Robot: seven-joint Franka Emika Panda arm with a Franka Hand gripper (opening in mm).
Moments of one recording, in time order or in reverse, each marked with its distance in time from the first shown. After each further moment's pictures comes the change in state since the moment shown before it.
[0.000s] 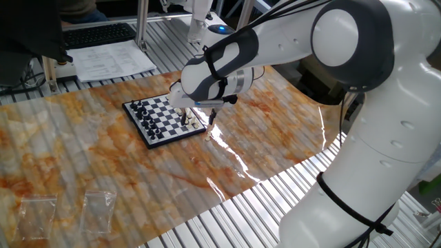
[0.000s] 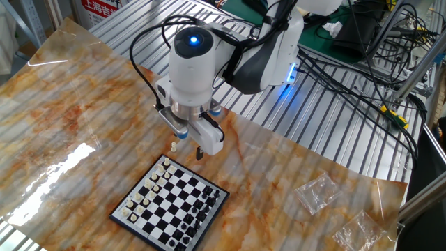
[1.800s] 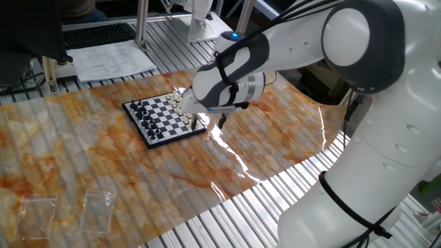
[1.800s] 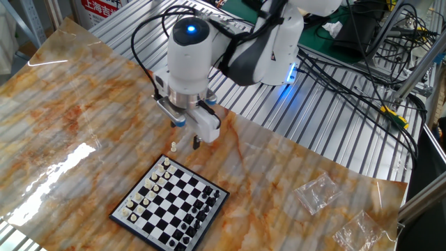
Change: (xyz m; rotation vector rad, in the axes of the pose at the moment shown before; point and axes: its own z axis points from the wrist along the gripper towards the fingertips) arm 0.018 -0.032 0.006 0.001 0.001 -0.039
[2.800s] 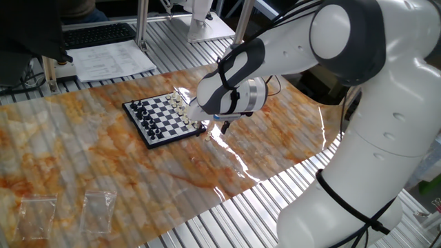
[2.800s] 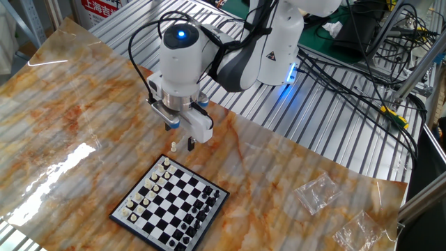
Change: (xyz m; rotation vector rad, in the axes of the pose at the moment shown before) arm -0.002 -0.021 0.032 -0.028 -0.016 -0.044
